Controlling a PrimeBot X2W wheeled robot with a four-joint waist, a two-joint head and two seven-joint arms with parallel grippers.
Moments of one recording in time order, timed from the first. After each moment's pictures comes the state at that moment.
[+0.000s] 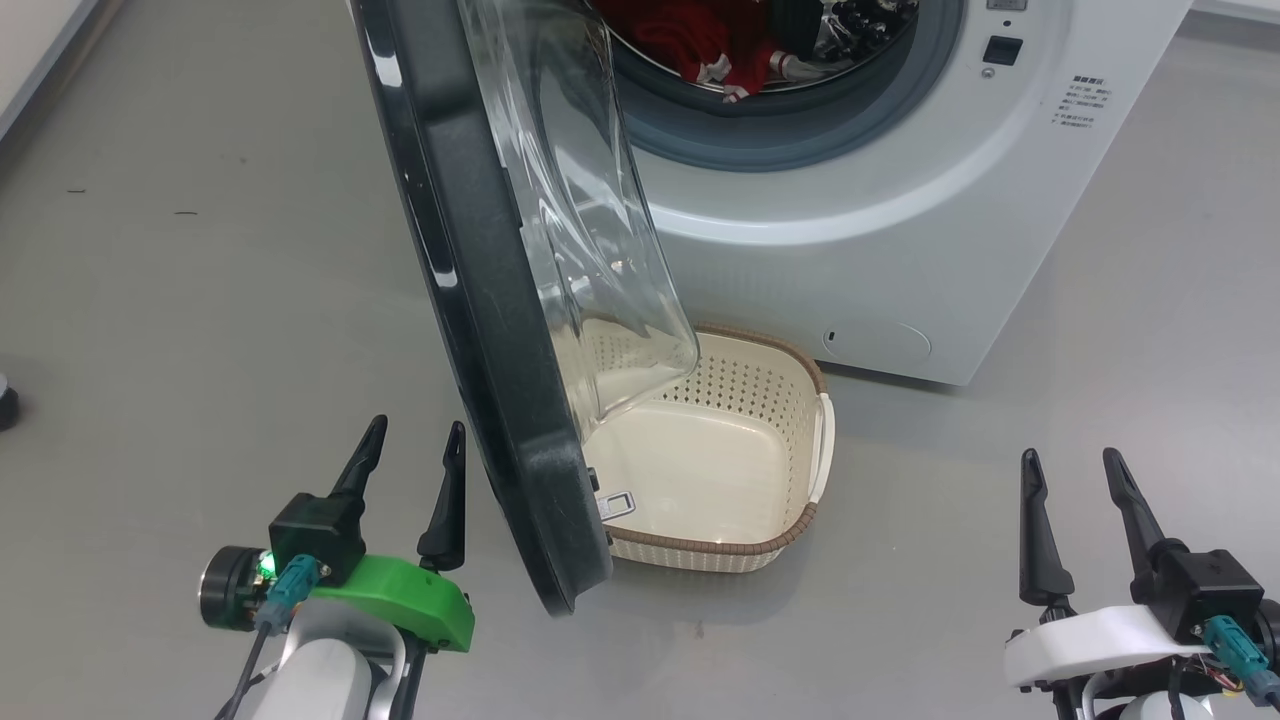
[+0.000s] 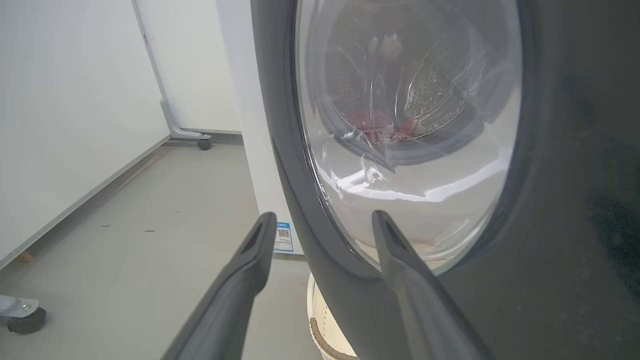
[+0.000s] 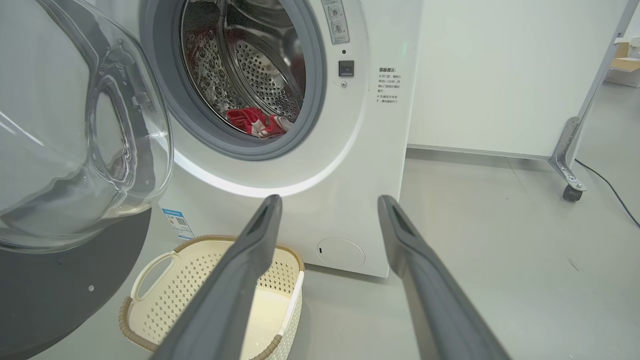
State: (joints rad) left arm -0.21 0.03 -0.30 0.36 -0.35 0.03 -0.25; right arm 0.09 -0.08 0.06 0.08 0.24 -0.06 -0.26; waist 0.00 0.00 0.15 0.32
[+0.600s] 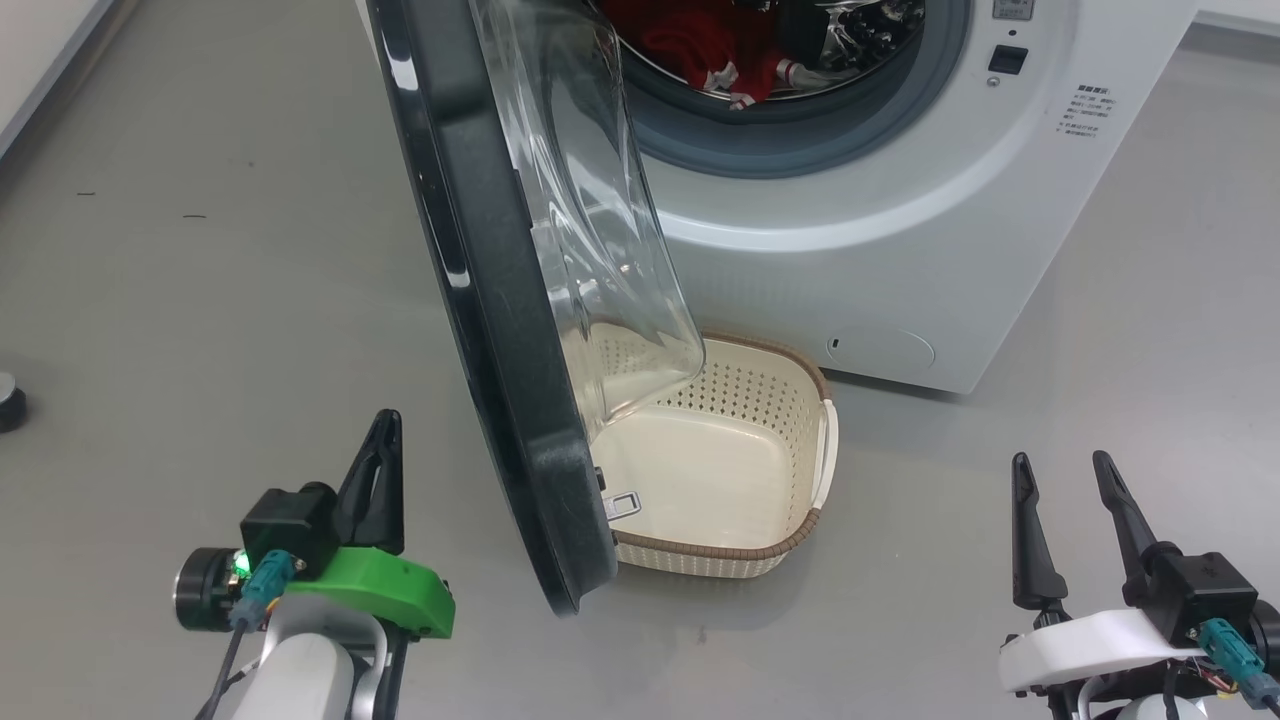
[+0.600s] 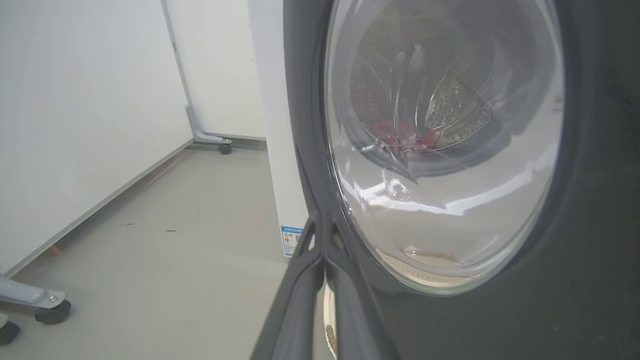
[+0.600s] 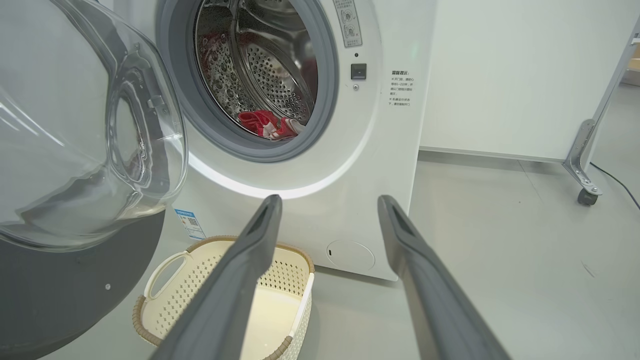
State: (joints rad) left arm -0.21 0.03 -0.26 0.36 -0.35 0.05 -0.25; right arm 0.09 -0.06 0.05 0.08 0.22 -0.03 -0.26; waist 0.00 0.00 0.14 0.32
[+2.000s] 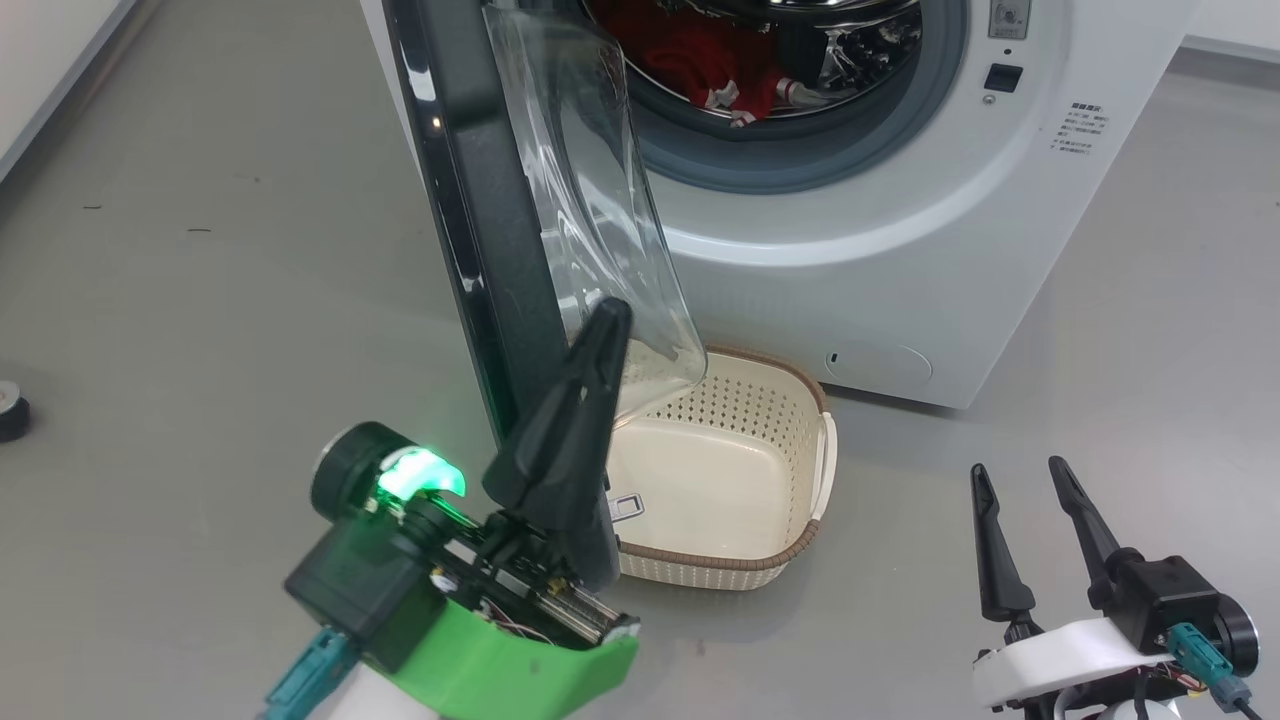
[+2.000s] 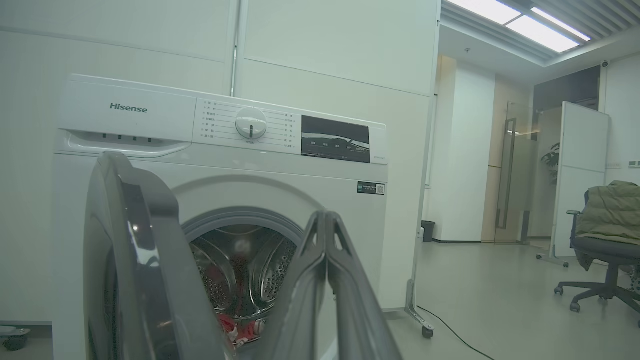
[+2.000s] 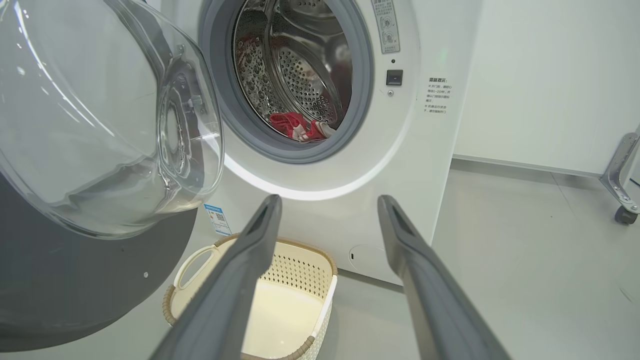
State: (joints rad) left arm -0.21 0.04 -0.52 -0.34 -0.44 -0.04 -0.23; right arm 0.09 -0.04 0.07 0.09 0.19 0.03 -0.26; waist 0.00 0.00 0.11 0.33
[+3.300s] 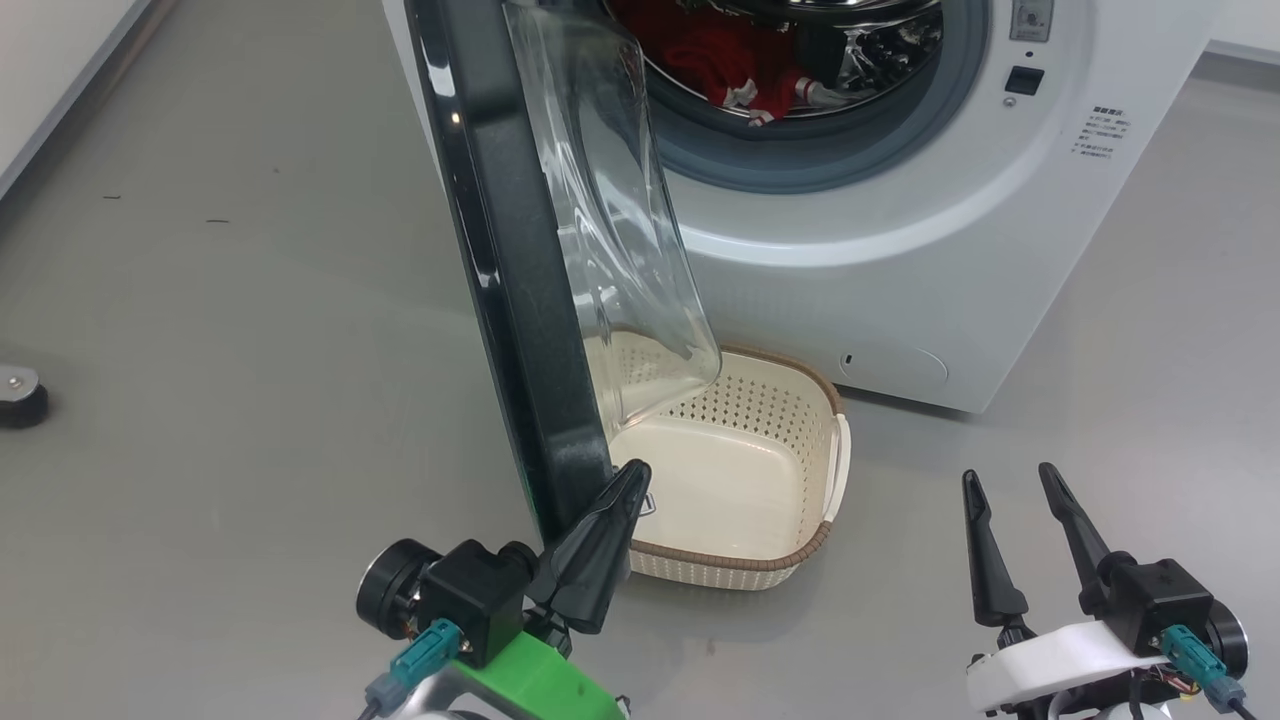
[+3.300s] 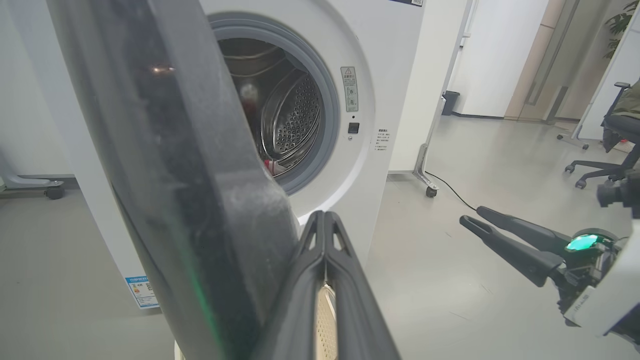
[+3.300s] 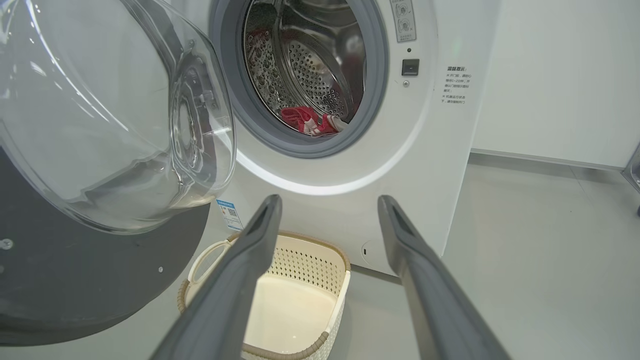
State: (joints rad) left arm -0.09 0.07 -0.58 -0.13 -0.41 0.01 -0.04; right arm 0.09 -0.04 0.09 0.10 0.21 0.04 -0.26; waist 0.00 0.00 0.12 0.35
